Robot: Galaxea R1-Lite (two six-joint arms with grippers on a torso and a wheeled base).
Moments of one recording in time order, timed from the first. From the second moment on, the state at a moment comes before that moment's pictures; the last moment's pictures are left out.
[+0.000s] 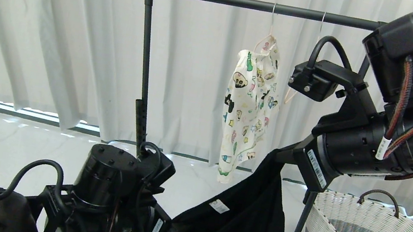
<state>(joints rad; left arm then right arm) -0.63 1.74 -0.49 -0.68 -0.08 0.02 0.87 1.67 -1.64 0.68 -0.03 -0.06</state>
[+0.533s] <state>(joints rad) -0.61 1.74 -0.39 -0.86 -0.13 0.07 0.90 1.66 -1.65 0.68 -0.02 -0.06</state>
